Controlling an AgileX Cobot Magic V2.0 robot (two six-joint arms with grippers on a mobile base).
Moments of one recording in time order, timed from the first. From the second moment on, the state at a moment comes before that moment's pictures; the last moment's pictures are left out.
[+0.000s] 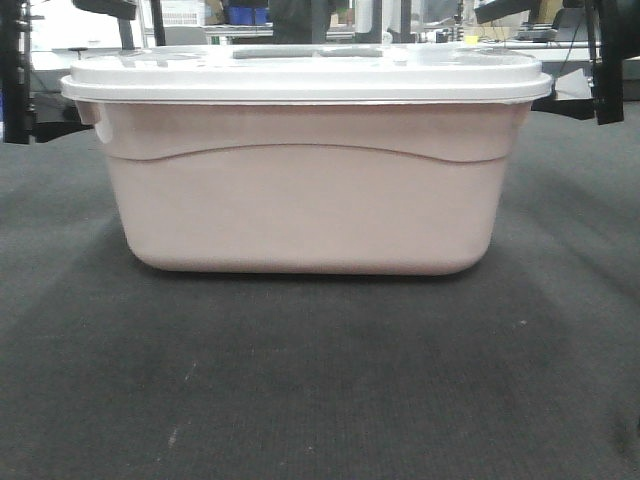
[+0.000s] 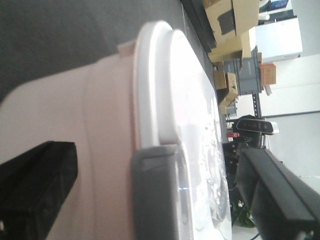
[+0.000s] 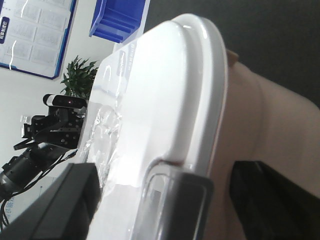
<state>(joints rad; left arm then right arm) 0.11 1.91 -1.28 -1.56 1.18 0.82 -0.18 1.88 -1.27 1.49 1.18 -0.85</state>
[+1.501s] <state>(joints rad) 0.02 1.80 -1.44 -1.61 1.02 0.69 -0.14 1.74 -1.27 1.69 0.98 -0.84</state>
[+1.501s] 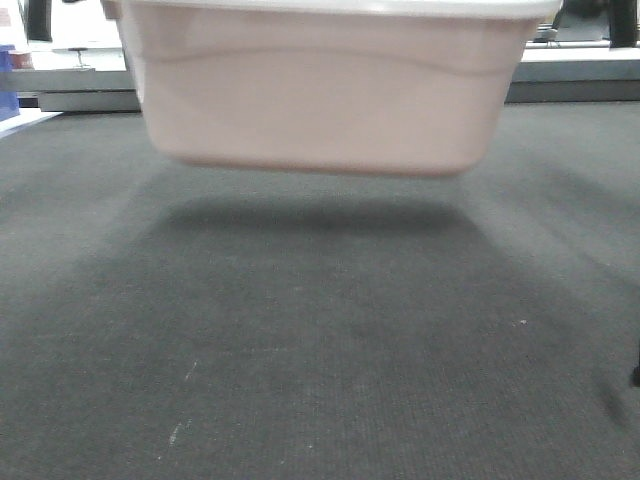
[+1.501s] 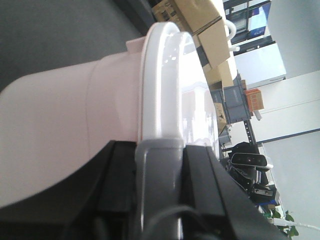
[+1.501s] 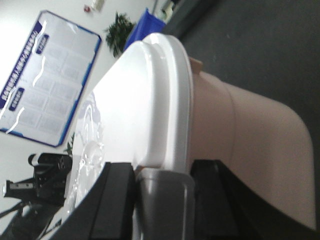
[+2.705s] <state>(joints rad) 0.01 1.64 -1.45 -1.70 1.00 0.68 -0.14 1.58 -1.27 1.79 0.96 -0.84</state>
